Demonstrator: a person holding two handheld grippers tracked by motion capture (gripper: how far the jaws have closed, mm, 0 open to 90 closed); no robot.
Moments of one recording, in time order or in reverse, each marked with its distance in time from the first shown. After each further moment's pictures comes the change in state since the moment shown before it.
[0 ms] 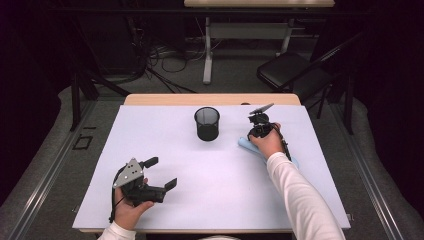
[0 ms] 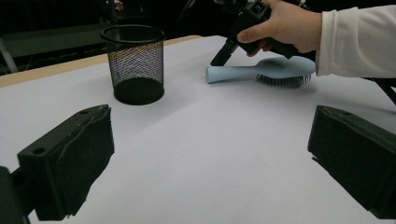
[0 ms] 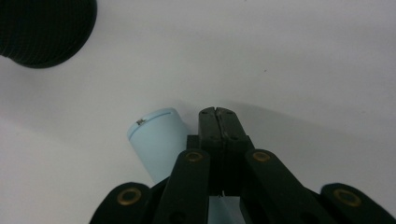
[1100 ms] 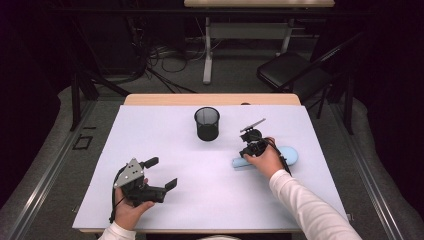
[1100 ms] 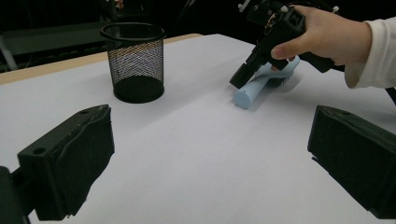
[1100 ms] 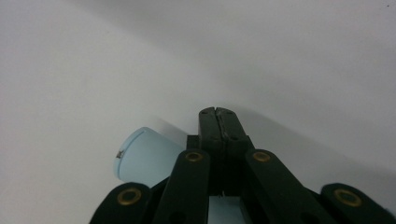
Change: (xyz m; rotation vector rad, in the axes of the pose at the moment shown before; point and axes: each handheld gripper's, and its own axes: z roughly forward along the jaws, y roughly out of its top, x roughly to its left) left arm 0.000 -0.001 0.001 0.002 -0.002 -0.004; right arm 0.040 -0.050 -0.017 0.017 0.097 -0.185
